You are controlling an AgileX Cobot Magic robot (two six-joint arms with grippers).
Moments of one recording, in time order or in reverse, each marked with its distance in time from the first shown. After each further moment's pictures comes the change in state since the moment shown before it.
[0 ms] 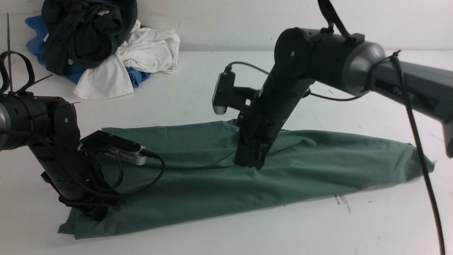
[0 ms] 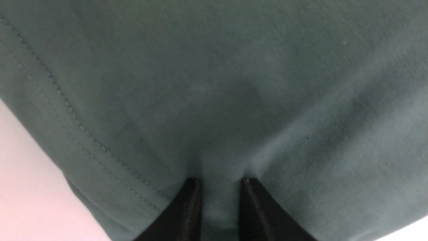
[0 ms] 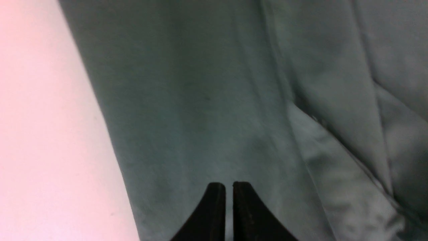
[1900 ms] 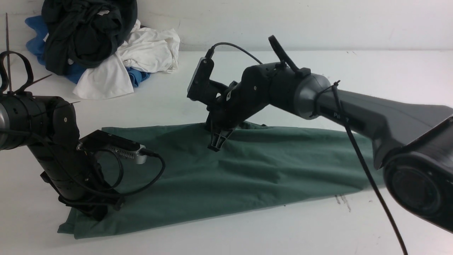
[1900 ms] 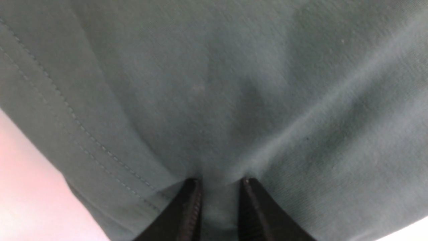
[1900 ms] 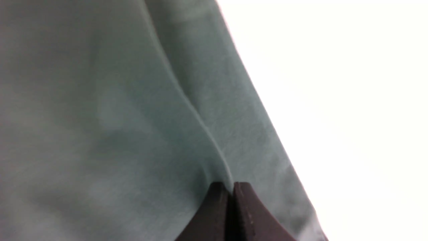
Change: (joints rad) right arm 0.050 0.225 -0.172 -0.161 -0.531 0.208; left arm 0.000 0.000 0.000 -0.011 0.002 -0.001
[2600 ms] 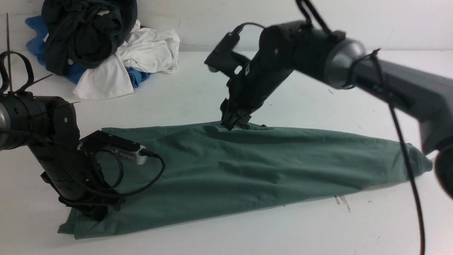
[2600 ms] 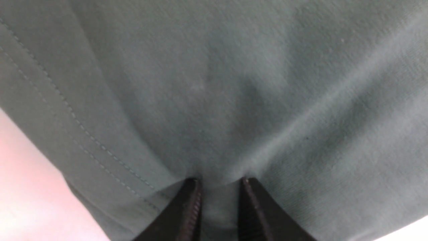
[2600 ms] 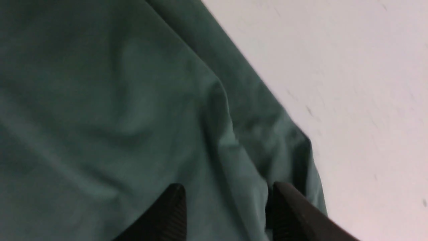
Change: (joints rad) right arm -0.044 -0.214 -0.004 -0.102 0.369 0.341; left arm 0.000 0.000 0.000 0.000 0.005 0.000
